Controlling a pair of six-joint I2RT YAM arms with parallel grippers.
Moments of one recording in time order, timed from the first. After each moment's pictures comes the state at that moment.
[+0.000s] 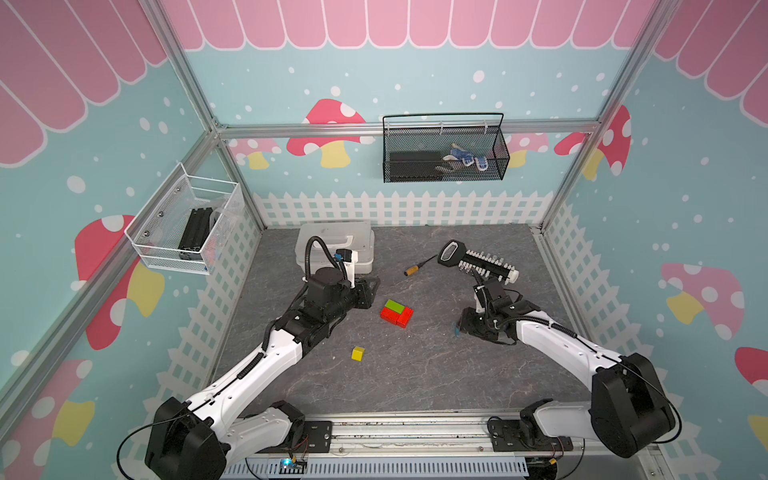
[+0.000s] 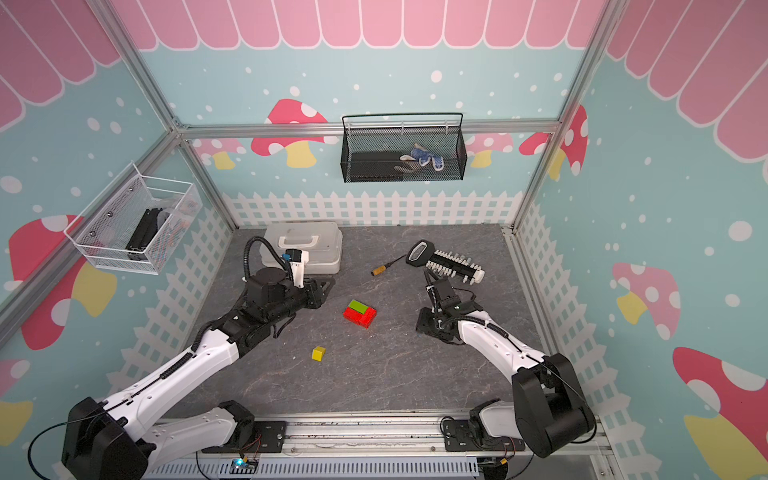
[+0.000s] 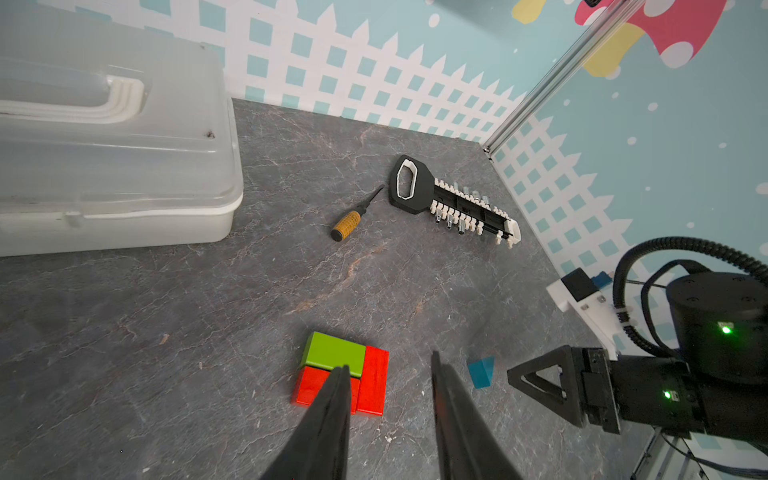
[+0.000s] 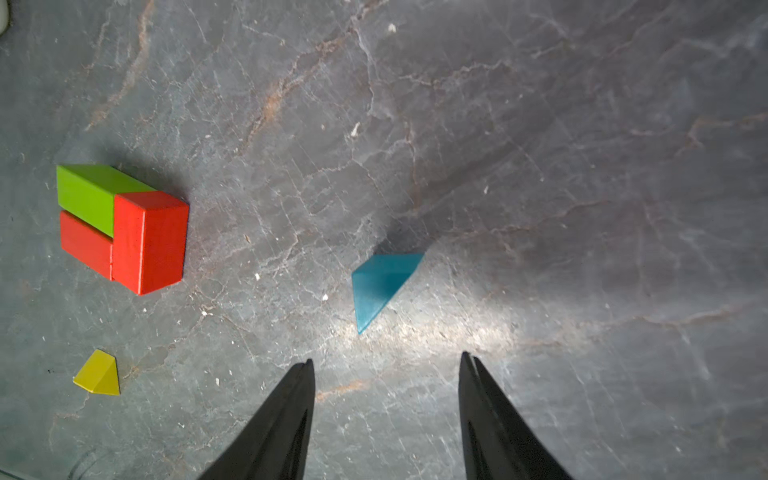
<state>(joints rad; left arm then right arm) -0.50 1.13 0.82 -0.10 0.12 -0.47 0.40 1.35 0.81 -0.58 -0.10 0.65</state>
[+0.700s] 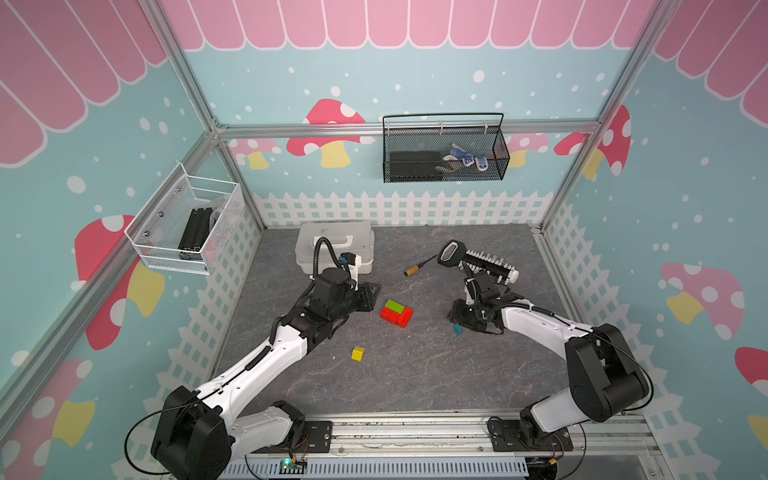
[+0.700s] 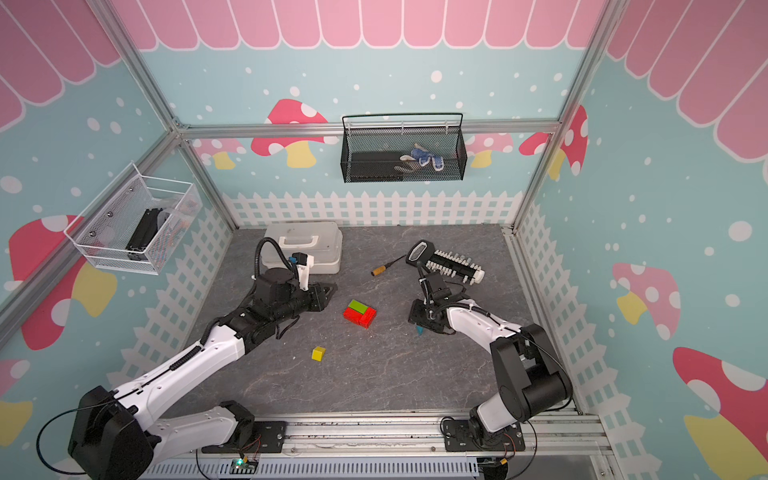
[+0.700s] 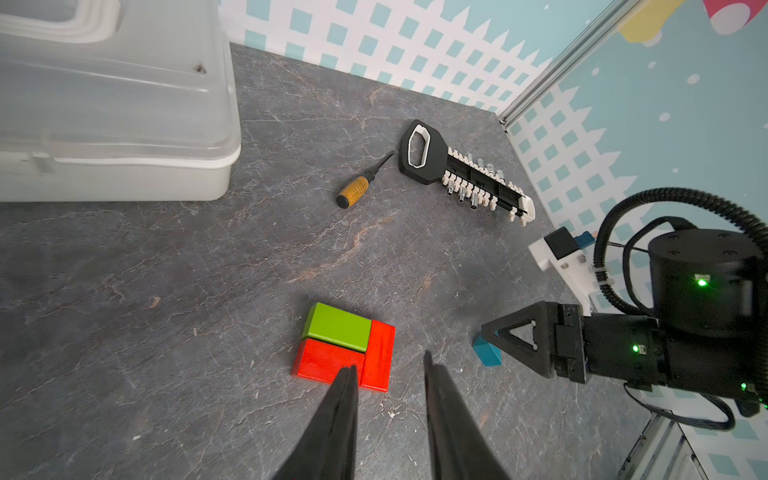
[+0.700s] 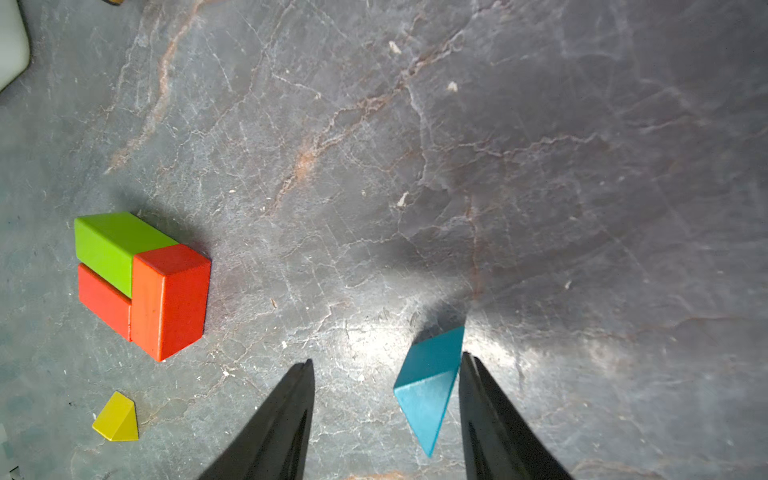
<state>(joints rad) -0.50 1.18 0.82 -0.14 0.14 -0.49 0.40 1.52 0.87 -0.44 -0.14 0.67</state>
